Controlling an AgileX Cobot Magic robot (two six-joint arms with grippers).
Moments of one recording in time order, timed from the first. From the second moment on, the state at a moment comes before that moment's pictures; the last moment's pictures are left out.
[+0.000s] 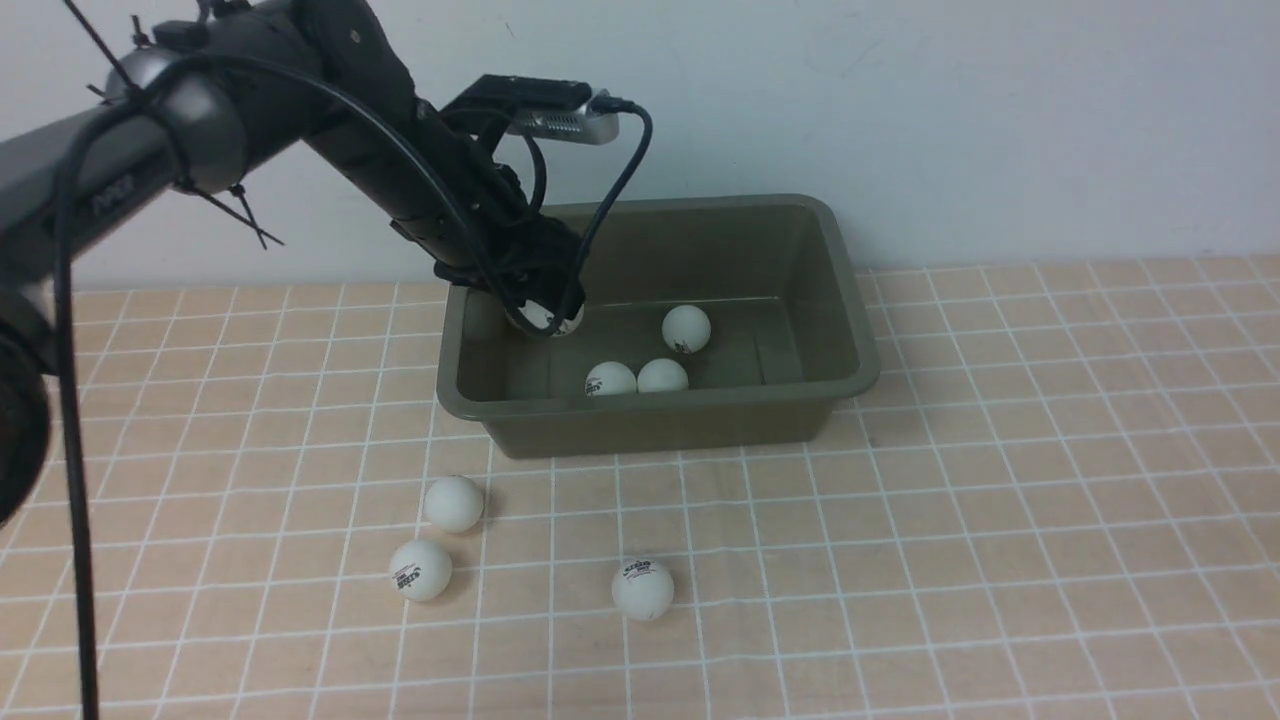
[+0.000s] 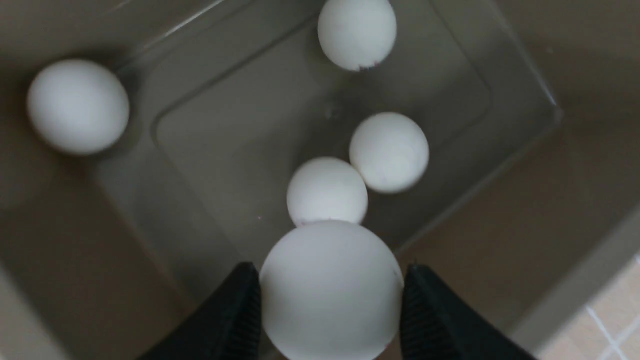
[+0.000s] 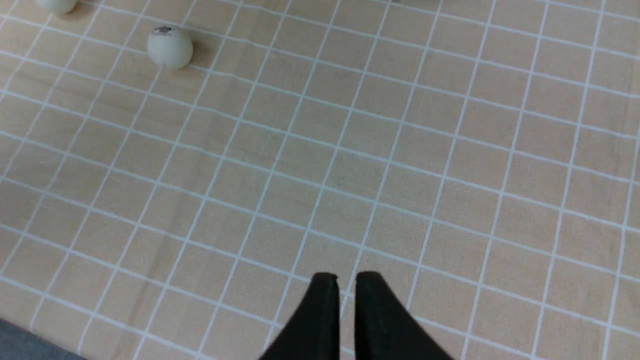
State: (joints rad) right arm 0.40 0.57 -0.84 0.05 1.27 0.08; left arm -0.22 2.13 -1.87 -0.45 1.01 0.45
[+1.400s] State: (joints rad) right arm 0.40 0.57 -0.84 0.00 1.27 0.08; left arm -0.22 1.70 -1.19 -0.15 0.94 0.21
